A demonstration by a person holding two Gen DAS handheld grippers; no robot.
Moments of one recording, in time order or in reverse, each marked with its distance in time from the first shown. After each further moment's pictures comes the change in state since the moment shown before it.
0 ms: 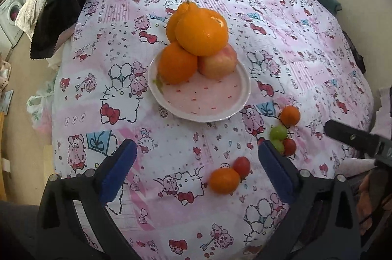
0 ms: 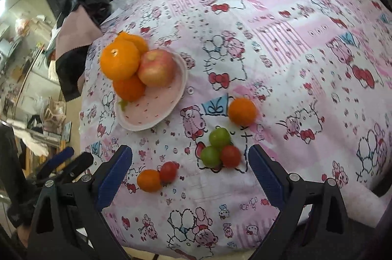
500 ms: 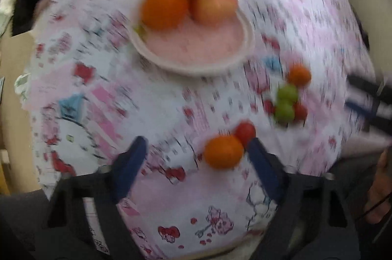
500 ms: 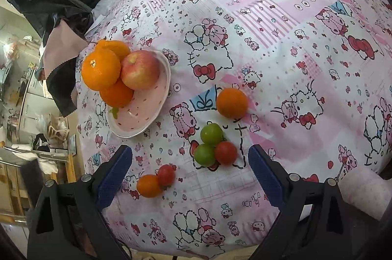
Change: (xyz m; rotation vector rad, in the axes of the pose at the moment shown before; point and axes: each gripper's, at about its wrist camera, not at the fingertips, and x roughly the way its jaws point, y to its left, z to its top) left arm 0.060 -0.013 -0.026 0.043 0.282 -0.039; right arm 0.015 -0.018 0.005 0.136 0.055 0.019
